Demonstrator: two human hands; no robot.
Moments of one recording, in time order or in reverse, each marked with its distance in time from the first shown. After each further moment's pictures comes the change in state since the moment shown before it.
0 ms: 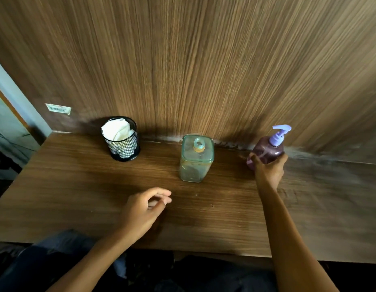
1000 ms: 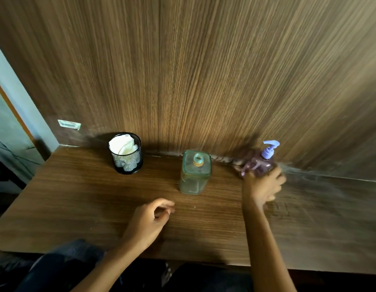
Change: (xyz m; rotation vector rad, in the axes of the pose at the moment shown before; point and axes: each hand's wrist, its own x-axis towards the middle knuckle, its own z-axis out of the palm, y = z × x) left_hand -0.009 0.018 0.000 0.038 -0.010 0.024; right_hand -0.054 -0.057 -0.008 -0.077 0.193 0.012
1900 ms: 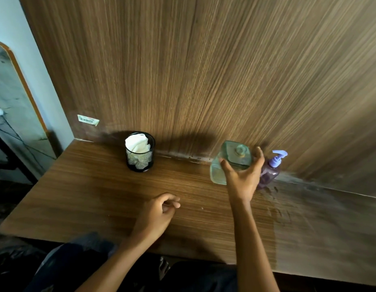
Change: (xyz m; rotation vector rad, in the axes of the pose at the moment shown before) left_hand -0.001 0.004 -0.009 -0.061 0.077 -0.102; right_hand -0.049 -0.030 0.015 0.201 -0.236 -0.359
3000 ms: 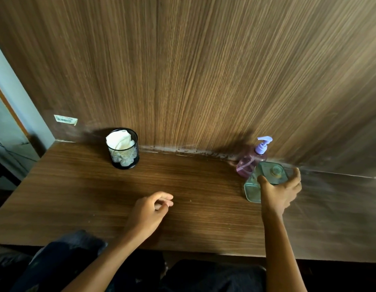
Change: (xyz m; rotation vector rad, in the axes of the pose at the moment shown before) left_hand 0.002 -0.003 0.015 0.059 -0.095 0.026; right_hand 0.028 0.074 -0.087 -0.184 0.199 0.271
